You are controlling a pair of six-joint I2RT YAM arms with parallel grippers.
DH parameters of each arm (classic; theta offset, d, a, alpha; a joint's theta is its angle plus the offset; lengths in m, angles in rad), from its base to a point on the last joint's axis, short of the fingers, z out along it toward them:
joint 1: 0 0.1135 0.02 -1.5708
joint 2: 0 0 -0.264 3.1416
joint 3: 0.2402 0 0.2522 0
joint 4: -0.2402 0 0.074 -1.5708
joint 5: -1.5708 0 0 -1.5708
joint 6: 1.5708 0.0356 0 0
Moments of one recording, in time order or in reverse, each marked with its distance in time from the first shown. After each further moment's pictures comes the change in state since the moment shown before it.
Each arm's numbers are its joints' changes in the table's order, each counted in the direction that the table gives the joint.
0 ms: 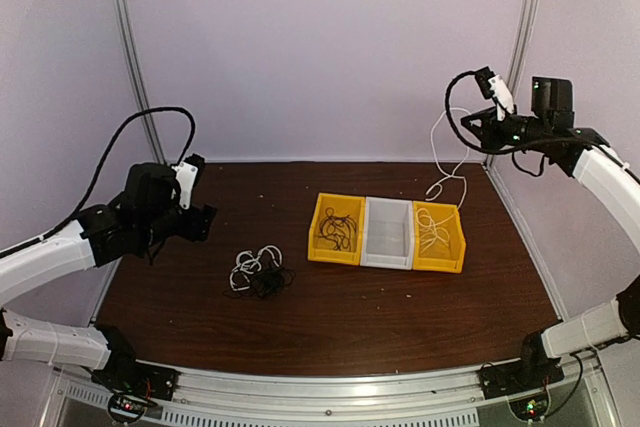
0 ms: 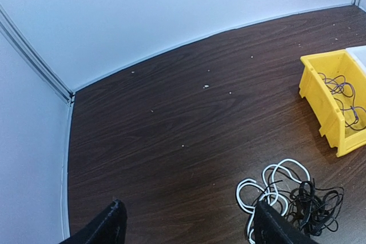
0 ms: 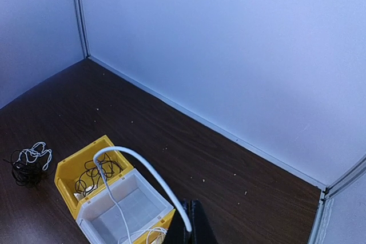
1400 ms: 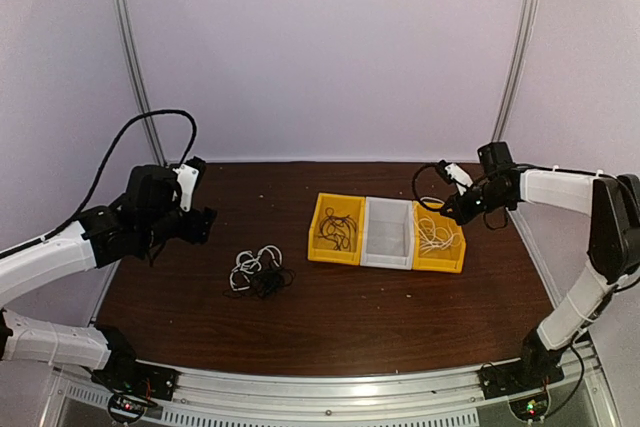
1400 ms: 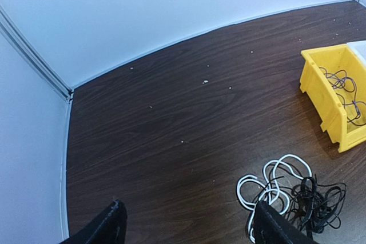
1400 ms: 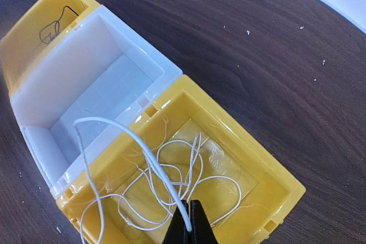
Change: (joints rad) left arm 0.001 0.002 -0.013 0.000 -0.003 0.000; right arm 0.000 0.315 -0.284 0.001 -0.034 -0.108
